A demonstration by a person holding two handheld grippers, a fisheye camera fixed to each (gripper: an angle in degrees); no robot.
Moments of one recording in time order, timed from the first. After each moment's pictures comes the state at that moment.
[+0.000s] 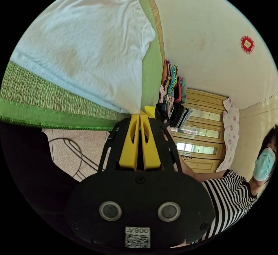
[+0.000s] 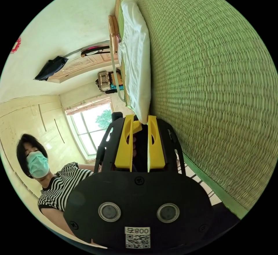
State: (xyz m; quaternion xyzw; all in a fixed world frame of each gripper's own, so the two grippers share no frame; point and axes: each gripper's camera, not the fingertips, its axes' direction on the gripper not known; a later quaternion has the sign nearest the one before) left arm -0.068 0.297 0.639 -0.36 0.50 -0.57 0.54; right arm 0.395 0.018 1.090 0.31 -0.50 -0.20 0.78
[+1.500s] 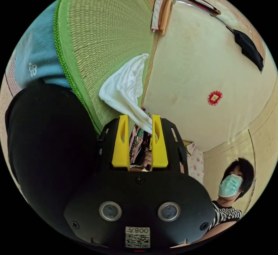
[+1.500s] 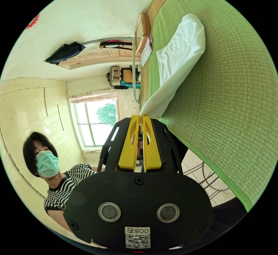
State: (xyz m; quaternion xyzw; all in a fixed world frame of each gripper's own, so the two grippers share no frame) left arm -0.186 0.376 0.545 -0.17 0.39 -0.78 0.45; right arm 0.345 0.127 1.035 0.35 -0.48 -0.27 0.76
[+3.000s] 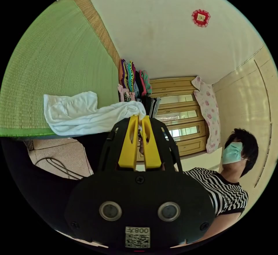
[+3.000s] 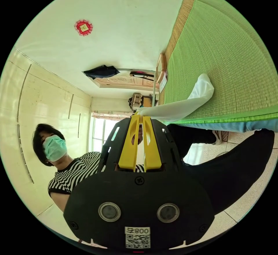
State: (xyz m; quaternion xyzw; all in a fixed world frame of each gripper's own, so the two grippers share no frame) left arm 0.078 0.021 0.581 -0.23 0.60 -0.52 0.57; right arm 0.579 0.506 1.174 0.49 -0.56 -0.26 0.62
